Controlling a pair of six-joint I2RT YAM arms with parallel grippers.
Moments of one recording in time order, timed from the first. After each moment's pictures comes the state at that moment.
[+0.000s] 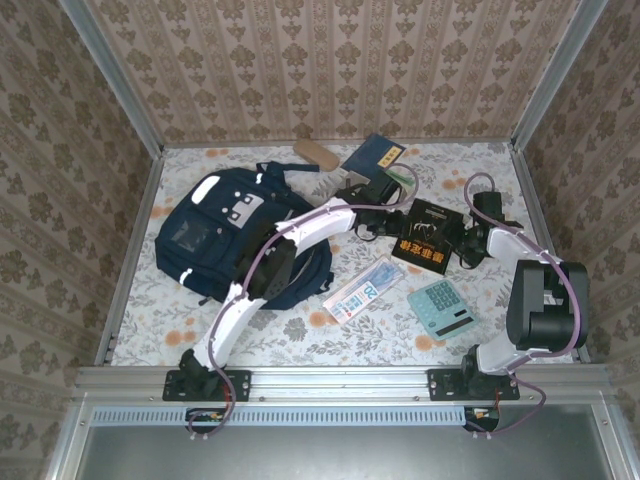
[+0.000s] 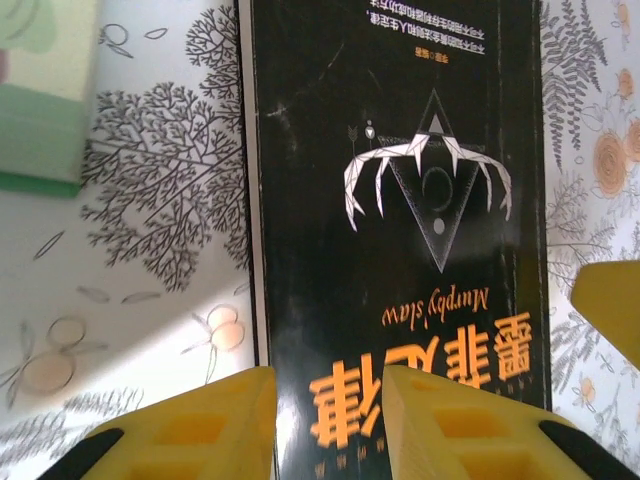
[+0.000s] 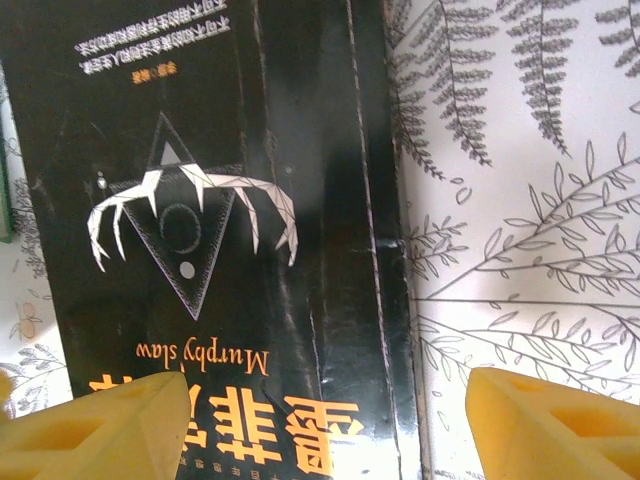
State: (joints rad) left arm -0.88 2.44 2.09 -0.56 0.31 -0.56; right arm -0.14 1.54 0.86 -0.43 -0.20 0.54
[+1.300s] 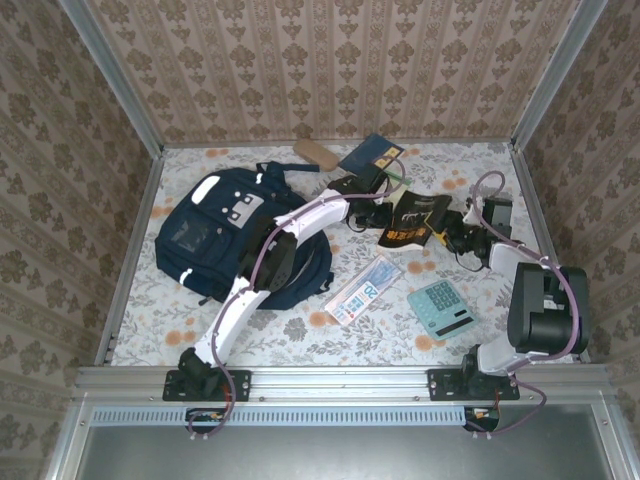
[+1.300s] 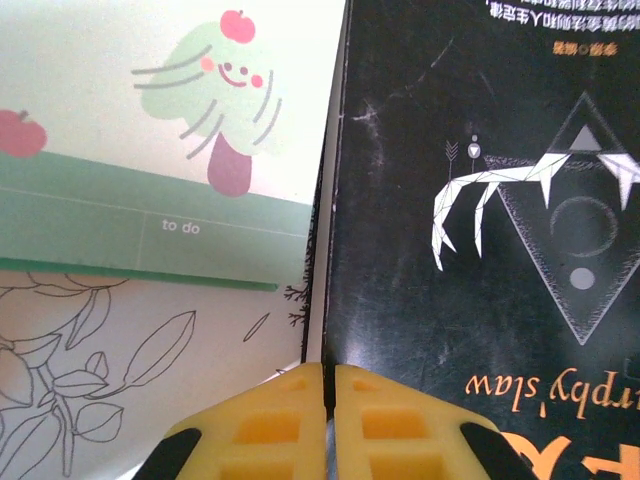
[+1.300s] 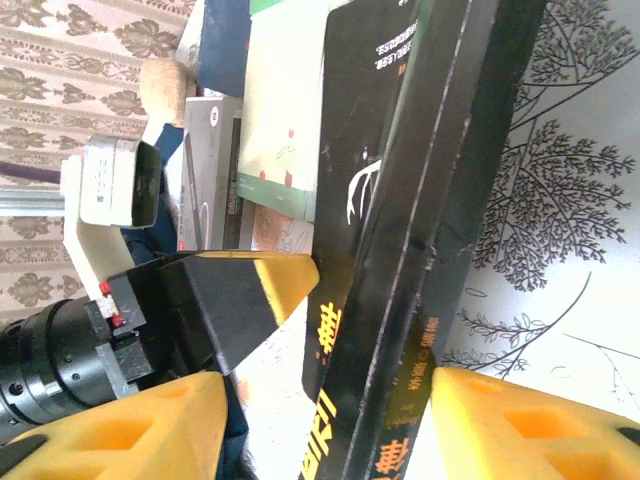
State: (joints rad) left arm -0.80 2.56 2.23 -0.67 0.33 -0.54; right arm -0.19 1.52 0.71 0.06 -0.69 0.70
